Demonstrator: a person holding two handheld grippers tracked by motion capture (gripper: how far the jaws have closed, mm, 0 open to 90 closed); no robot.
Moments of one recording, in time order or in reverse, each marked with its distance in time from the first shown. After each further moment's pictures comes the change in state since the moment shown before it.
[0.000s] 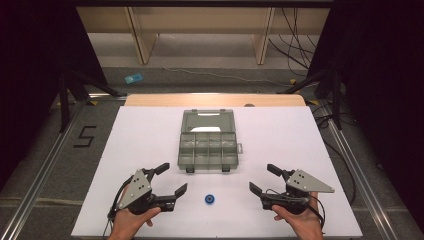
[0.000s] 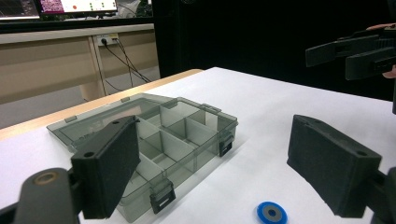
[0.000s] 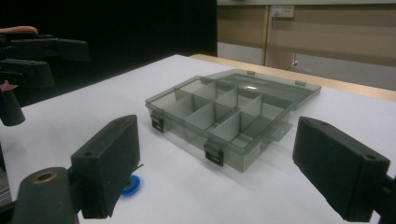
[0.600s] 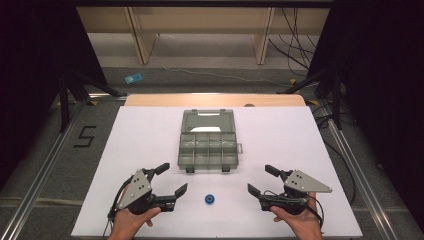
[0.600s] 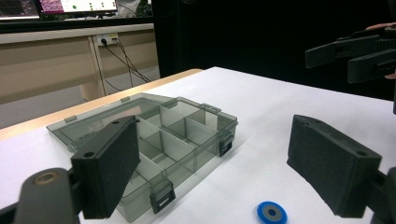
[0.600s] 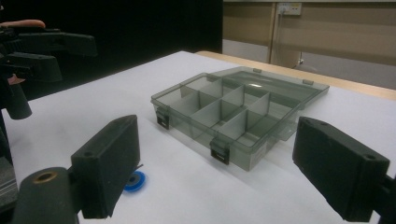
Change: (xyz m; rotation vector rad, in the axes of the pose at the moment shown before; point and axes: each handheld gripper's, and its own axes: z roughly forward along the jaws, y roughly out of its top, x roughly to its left) left arm 0.000 0.000 0.000 0.002 -0.001 0.001; right arm 0.002 0.000 0.003 0.010 0.020 -0.019
